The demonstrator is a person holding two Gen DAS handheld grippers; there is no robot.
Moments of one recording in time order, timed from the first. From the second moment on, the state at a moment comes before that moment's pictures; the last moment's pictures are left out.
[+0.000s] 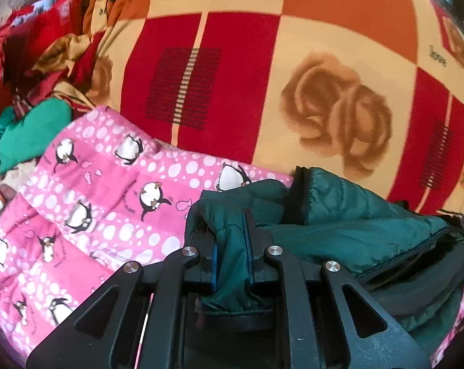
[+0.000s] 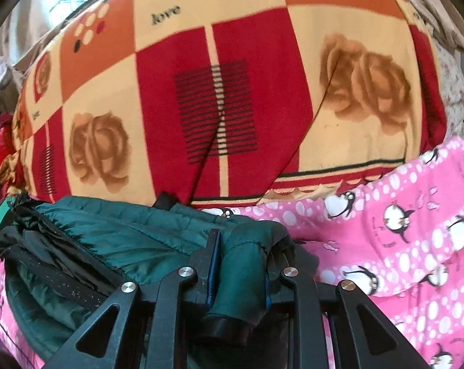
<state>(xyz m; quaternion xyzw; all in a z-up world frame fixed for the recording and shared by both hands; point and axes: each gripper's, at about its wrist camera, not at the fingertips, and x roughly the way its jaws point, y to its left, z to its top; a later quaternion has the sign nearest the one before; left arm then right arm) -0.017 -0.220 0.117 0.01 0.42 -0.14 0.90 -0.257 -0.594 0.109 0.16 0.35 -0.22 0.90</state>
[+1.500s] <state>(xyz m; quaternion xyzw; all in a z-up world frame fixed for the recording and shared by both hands) -0.013 -0.255 0.085 0.05 0.42 -0.16 0.89 -0.136 -0.527 0.052 0.13 0.42 -0.12 0.89</state>
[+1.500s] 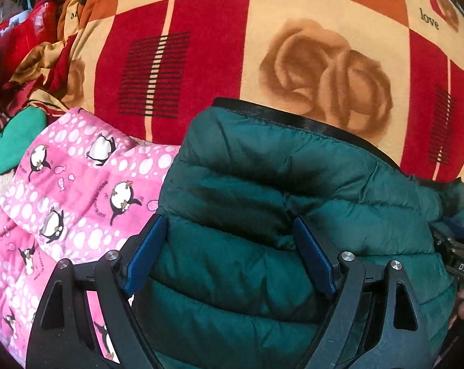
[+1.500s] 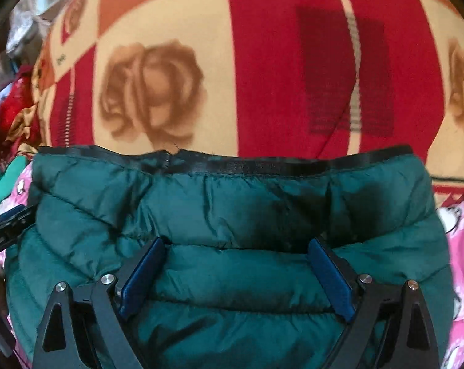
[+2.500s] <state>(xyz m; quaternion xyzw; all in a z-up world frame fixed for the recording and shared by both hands) 0.020 -0.272 0.072 0.08 0.45 -0.14 0.88 -0.176 -0.600 0.045 0.19 0.42 -0.21 0.86</state>
